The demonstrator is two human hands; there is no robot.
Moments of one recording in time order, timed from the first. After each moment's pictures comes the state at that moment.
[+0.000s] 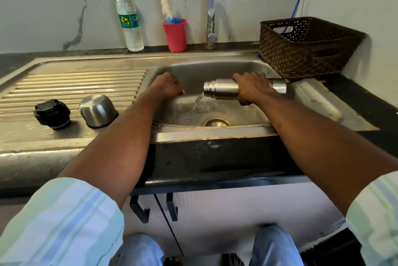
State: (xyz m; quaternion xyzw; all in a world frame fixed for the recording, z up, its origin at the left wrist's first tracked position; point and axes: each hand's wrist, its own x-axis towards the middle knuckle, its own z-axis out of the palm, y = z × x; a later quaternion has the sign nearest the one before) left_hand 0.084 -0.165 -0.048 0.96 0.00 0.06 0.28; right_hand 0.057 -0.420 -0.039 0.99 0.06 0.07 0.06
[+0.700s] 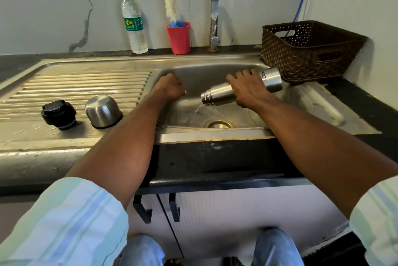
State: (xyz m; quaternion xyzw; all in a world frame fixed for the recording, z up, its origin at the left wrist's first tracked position) left_hand 0.068 -0.169 -0.039 0.96 -0.01 0.08 0.27; right_hand 0.051 -0.405 -0.038 0.97 0.13 0.14 0.16
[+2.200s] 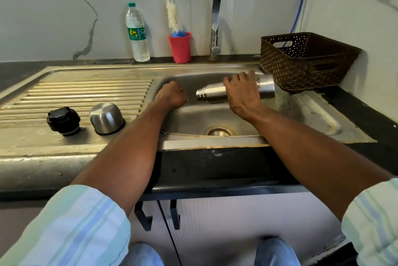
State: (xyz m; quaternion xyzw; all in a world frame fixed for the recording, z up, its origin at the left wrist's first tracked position) left_hand 0.059 -0.177 -0.034 0.96 0.03 0.07 0.26; right_hand 0.050 -0.387 -0.032 0.95 0.09 0.22 0.21
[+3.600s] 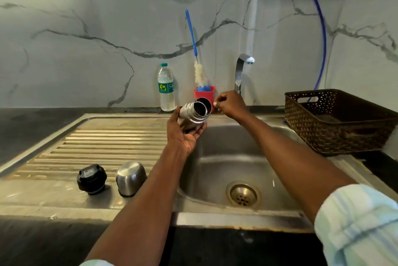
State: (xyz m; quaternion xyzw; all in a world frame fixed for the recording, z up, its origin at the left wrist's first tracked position) left_hand 0.085 -0.159 0.008 0.28 0.12 0.03 0.95; right_hand 0.166 -0.309 0.049 0.89 0.15 0.15 -0.41
